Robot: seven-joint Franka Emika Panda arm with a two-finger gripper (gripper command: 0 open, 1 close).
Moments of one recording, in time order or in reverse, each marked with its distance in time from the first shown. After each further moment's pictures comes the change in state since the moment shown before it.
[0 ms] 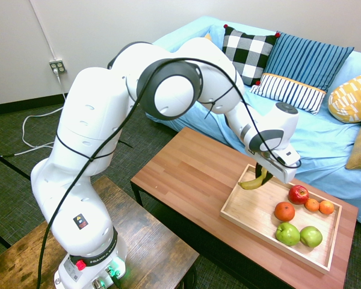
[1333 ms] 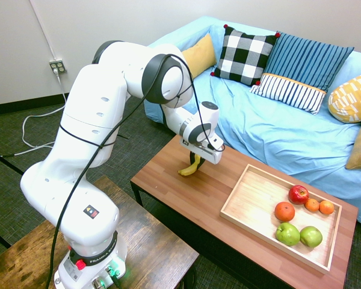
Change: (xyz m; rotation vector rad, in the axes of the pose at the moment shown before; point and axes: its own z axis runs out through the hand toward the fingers) arm -0.264 -0.134 0.066 0.019 -0.123 -0.382
